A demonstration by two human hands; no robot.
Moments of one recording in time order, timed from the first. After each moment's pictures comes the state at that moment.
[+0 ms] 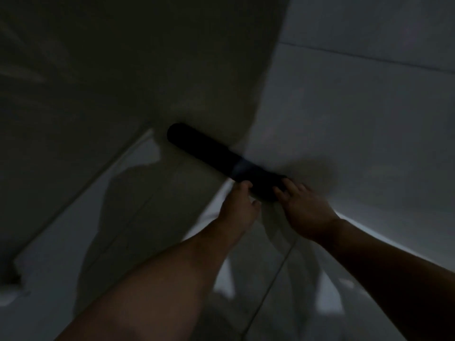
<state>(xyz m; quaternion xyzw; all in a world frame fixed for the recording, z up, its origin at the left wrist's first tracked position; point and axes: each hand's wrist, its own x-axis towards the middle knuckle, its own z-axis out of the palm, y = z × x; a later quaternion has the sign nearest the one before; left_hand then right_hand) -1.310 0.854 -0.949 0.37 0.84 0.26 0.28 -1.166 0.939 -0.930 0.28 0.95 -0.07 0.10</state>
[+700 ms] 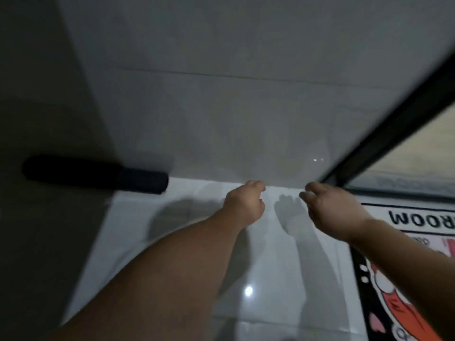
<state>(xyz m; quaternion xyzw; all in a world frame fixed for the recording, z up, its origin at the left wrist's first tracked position) -1.069 0.874 -0.905 0.74 0.61 0.11 0.27 -0.864 0.851 -0.847 0.52 0.85 0.00 0.11</state>
